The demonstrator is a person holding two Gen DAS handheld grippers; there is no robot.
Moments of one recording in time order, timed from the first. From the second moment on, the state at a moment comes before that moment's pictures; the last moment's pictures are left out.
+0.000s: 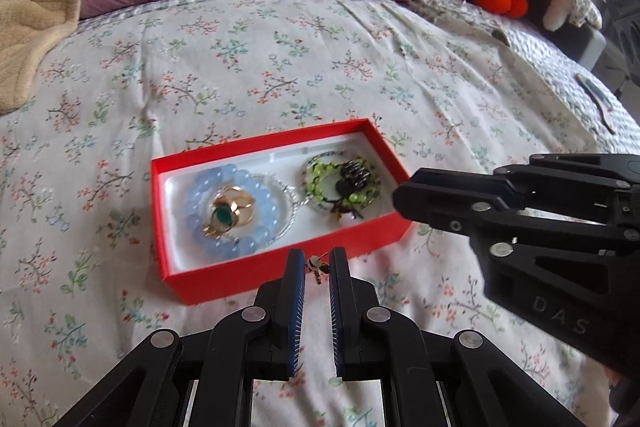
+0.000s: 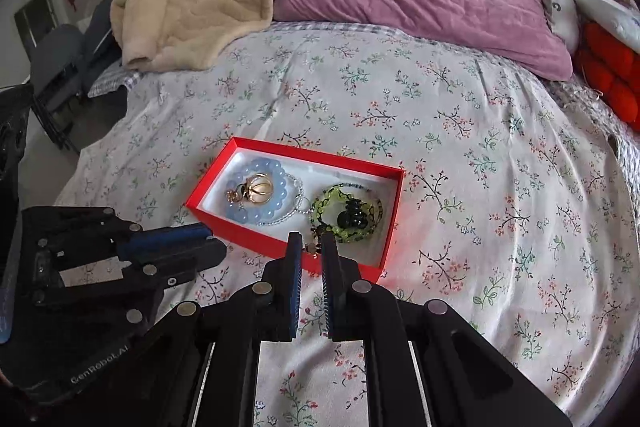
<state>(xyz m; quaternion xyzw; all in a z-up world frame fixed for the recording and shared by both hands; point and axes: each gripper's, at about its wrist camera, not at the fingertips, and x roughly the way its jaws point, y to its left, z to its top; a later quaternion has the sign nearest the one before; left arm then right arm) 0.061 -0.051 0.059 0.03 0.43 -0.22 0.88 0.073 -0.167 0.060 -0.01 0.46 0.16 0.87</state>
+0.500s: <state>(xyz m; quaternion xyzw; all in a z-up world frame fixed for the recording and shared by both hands) 0.102 -0.068 0.036 -0.01 0.43 -0.22 0.87 0.100 -0.182 0.046 0.03 0.47 0.14 0.87</state>
